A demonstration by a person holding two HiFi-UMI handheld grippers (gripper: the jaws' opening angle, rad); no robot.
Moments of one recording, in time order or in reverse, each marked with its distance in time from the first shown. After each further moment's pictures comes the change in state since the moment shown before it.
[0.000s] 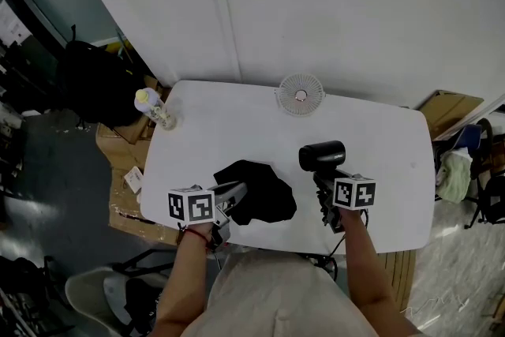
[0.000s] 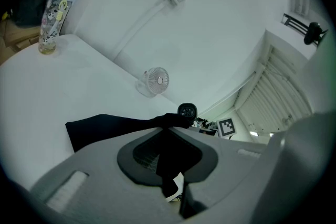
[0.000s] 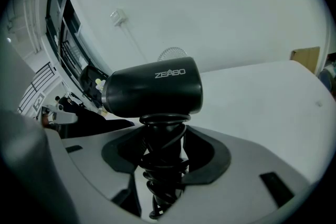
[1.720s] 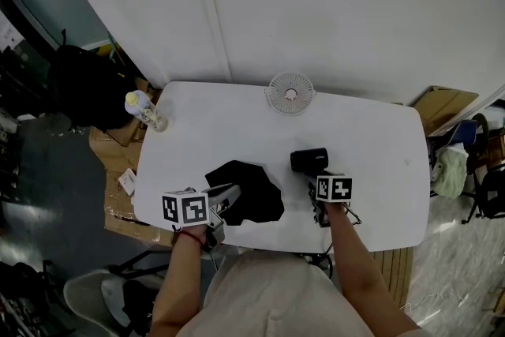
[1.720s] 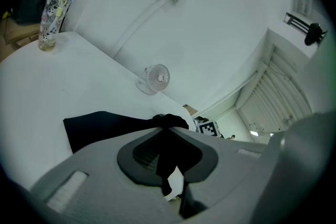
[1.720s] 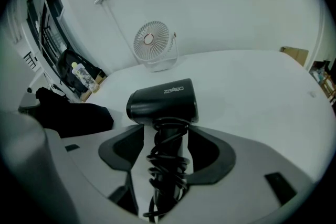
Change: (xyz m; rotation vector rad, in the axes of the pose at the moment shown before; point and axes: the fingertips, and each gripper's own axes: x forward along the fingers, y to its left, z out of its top) left arm 0.008 0.000 -0.005 -0.010 0.019 0.011; right arm 0.045 -0.052 -0.039 0.002 0.103 -0.178
